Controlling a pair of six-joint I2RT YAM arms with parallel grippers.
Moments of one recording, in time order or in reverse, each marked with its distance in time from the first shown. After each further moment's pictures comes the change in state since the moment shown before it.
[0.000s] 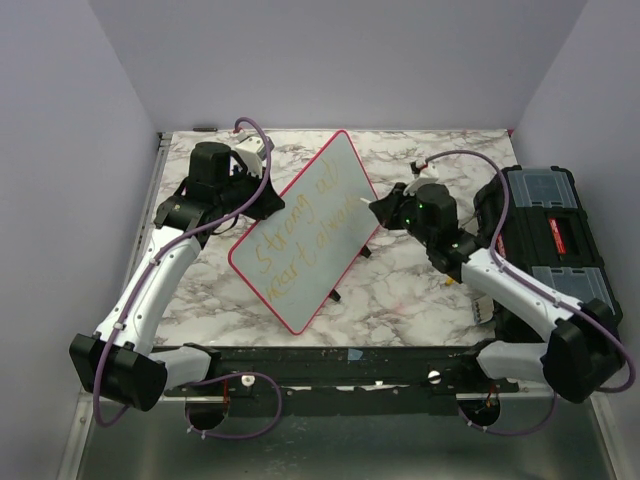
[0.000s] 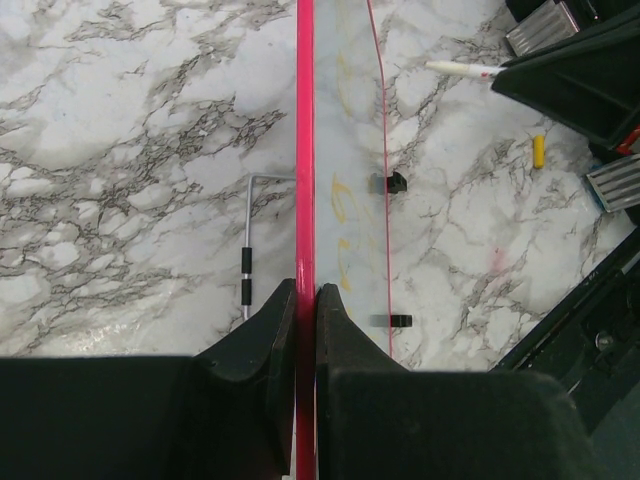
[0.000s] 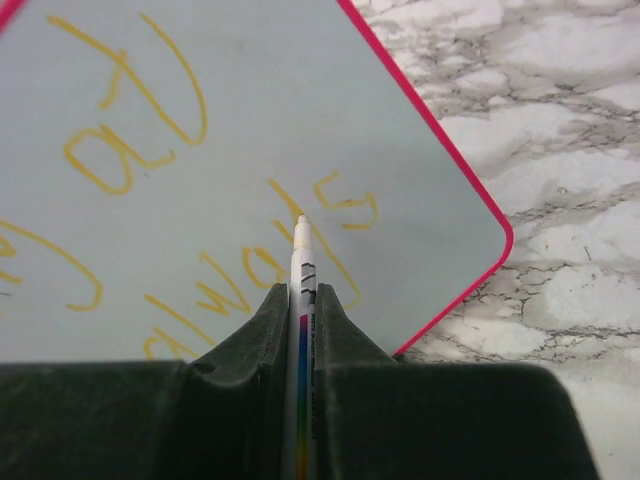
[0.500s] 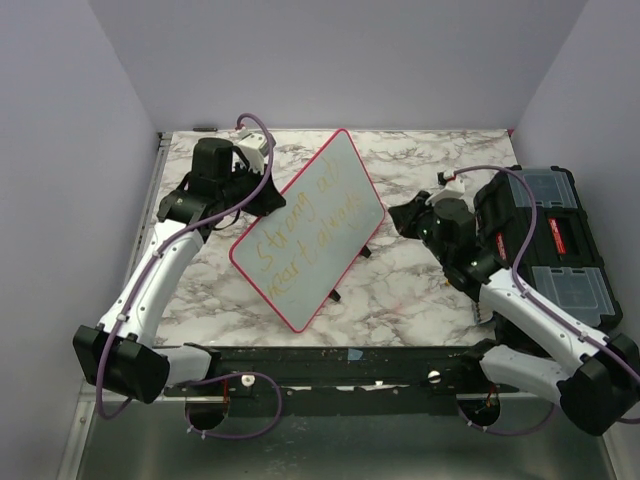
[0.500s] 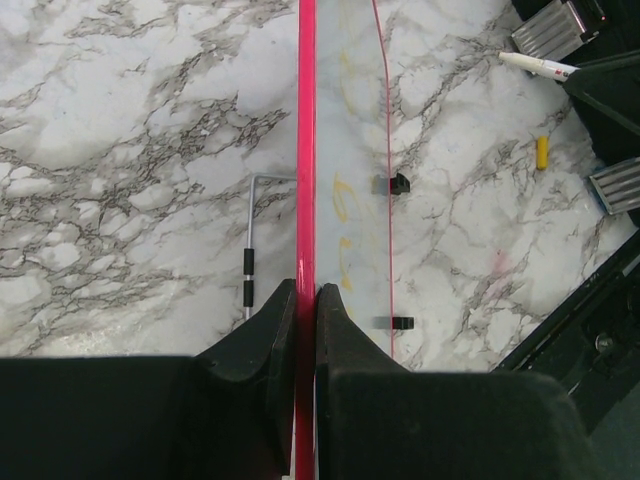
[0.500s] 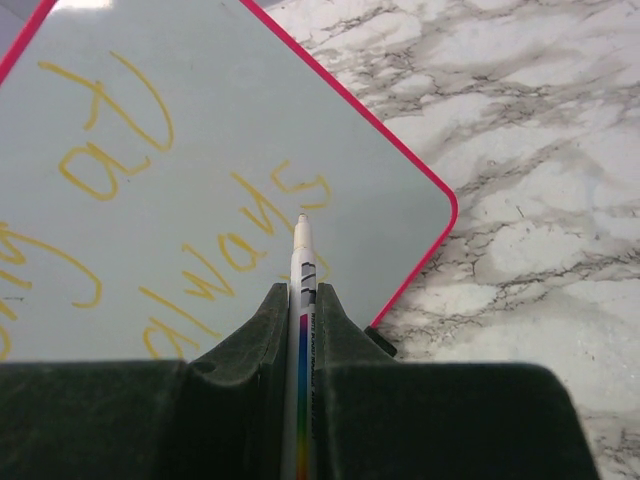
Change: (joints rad) left arm 0.000 0.028 0.021 -0.007 0.000 0.000; right arm 0.001 -0.221 -0.080 -0.080 0.164 0.104
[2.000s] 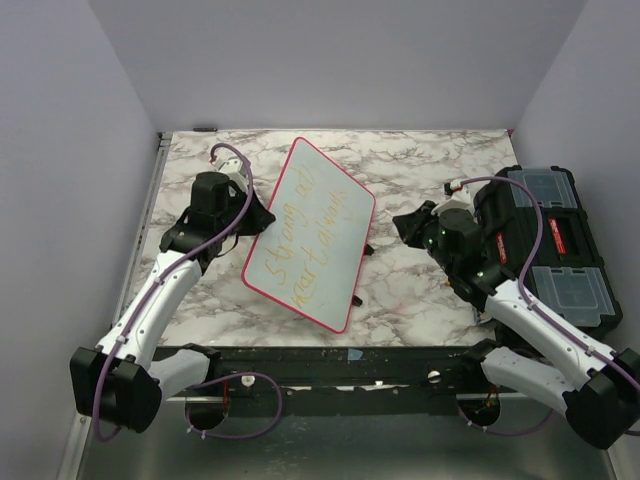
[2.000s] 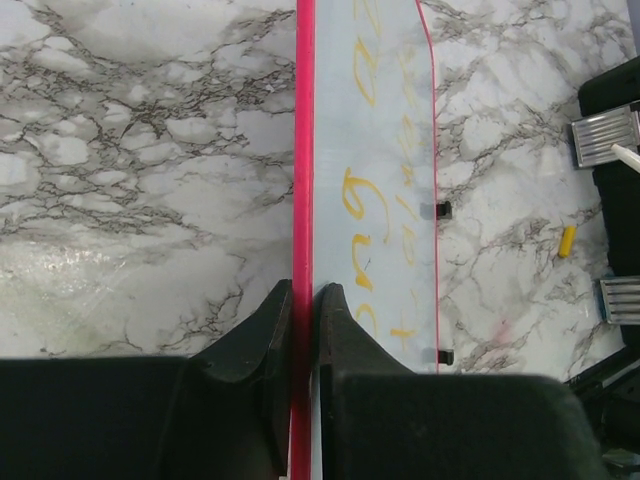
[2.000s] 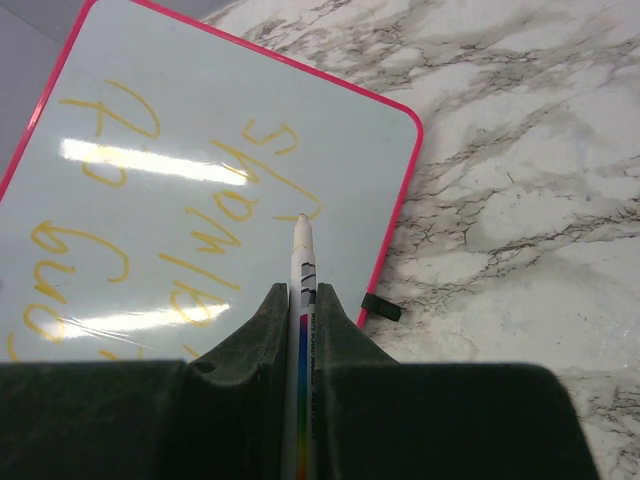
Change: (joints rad) left arm 0.013 -0.136 -0.315 0.198 -0.192 -0.294; right arm 0.000 -0.095 -0.082 -0.040 0.006 0.044
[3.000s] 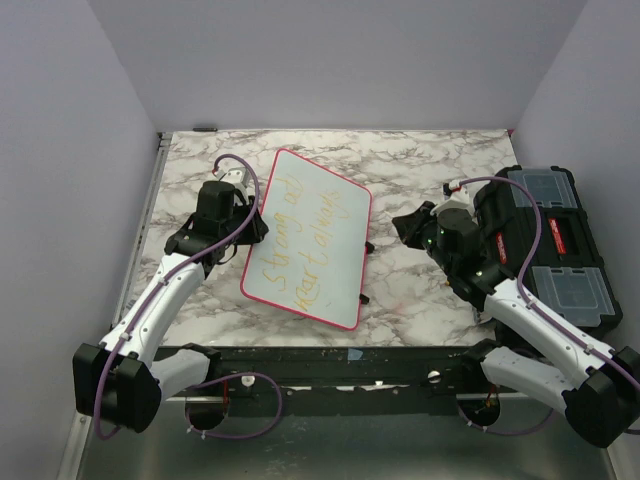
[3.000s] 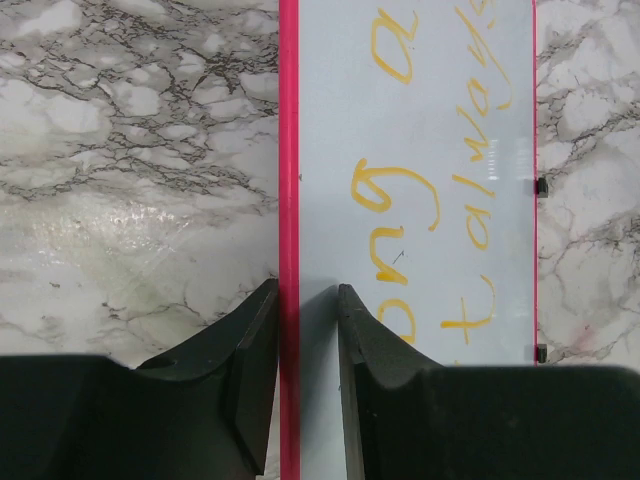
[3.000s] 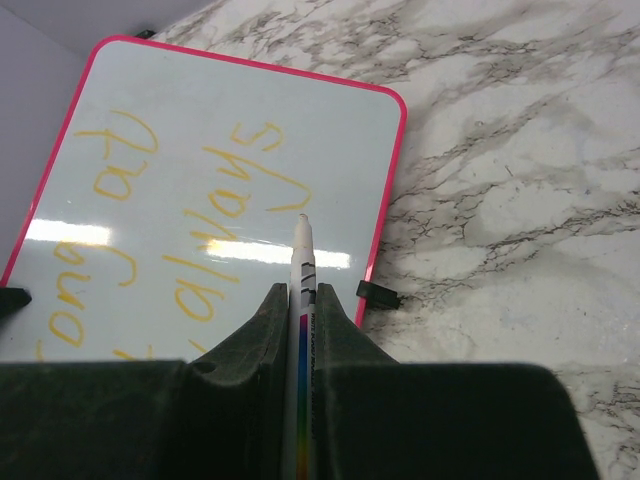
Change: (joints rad) left arm -0.009 -0.004 -0.067 -0.027 -0.123 0.041; right arm 0.000 0.006 0.000 -0.007 -0.001 0.006
